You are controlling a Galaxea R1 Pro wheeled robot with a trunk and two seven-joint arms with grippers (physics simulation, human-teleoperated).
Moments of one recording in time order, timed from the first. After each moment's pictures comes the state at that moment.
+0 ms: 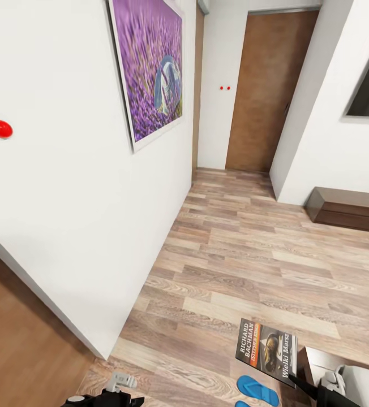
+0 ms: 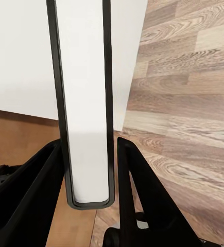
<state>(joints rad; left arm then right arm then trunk) -0.53 0.06 0.03 -0.02 -0.08 -0.07 -0.50 -0.36 -0.46 0.27 -0.23 -0.85 0.06 1.20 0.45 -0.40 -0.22</state>
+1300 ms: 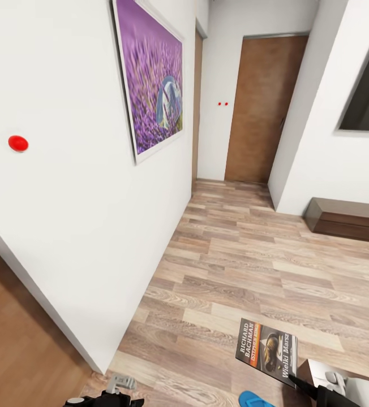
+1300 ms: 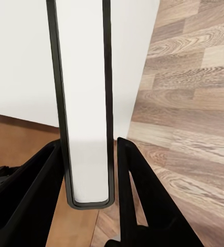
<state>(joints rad) -0.53 0.06 0.03 -0.02 -0.08 -0.07 -0.50 -0.36 -0.46 0.27 -0.23 -0.85 0.06 1.20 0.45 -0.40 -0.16</state>
